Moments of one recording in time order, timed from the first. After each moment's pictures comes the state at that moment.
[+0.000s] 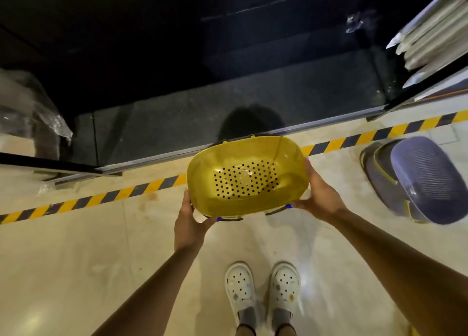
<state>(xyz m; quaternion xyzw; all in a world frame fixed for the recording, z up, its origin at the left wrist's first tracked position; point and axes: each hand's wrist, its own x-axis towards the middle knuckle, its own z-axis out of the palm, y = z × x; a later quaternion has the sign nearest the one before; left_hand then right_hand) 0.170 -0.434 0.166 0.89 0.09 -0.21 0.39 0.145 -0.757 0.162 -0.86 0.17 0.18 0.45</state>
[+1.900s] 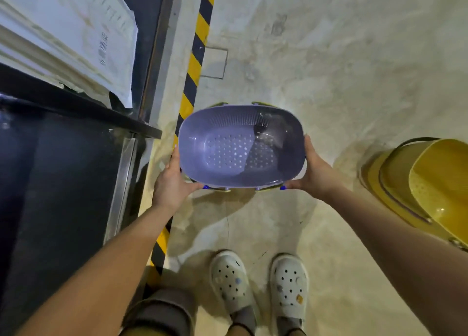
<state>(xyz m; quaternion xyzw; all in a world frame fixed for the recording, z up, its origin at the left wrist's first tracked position) 0.233 -1.054 -0.047 0.78 -0.50 -0.36 0.09 -0.101 -1.104 -0.050 -0.57 0.66 -0.04 0.48</state>
